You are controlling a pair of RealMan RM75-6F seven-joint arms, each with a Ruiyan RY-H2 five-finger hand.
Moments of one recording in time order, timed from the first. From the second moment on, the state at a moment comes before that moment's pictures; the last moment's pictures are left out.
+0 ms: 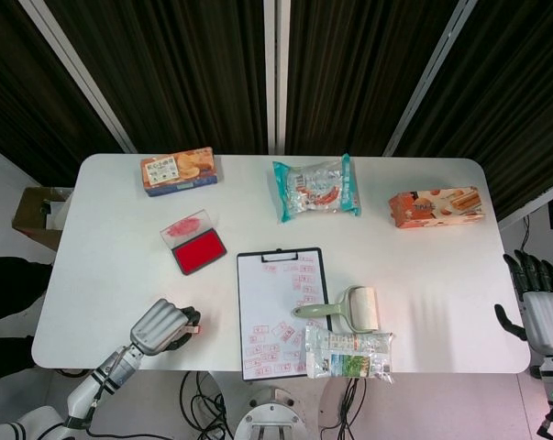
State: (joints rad) left arm -0.37 -1.53 0.13 -1.38 1.76 1.21 0.16; right arm 0.07 -1.13 0.06 -1.50 -1.47 1.44 0.02
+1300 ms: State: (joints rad) left arm -0.67 -1.66 -0.15 -1.05 1.46 0.95 -0.20; right arm 0.06 -1.12 0.06 -1.51 -1.45 1.44 0.01
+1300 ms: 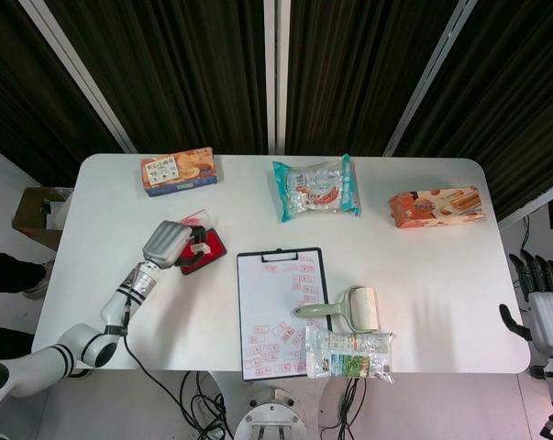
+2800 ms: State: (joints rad) left arm -0.71 -1.69 -0.13 -1.00 1.43 0.96 -0.26; right arm 0.06 -1.12 0.06 -1.51 -1.45 1.44 0.01
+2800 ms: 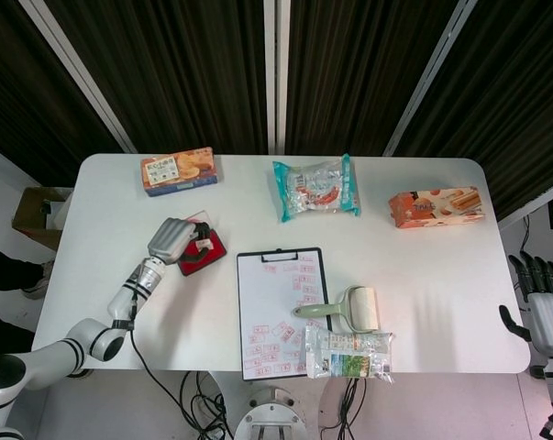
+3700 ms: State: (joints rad) left arm -0.75 -1.77 -0.14 -1.21 1.40 0.96 -0.03; right arm 0.05 -1.13 0.05 -1.47 -1.45 1.44 0.06
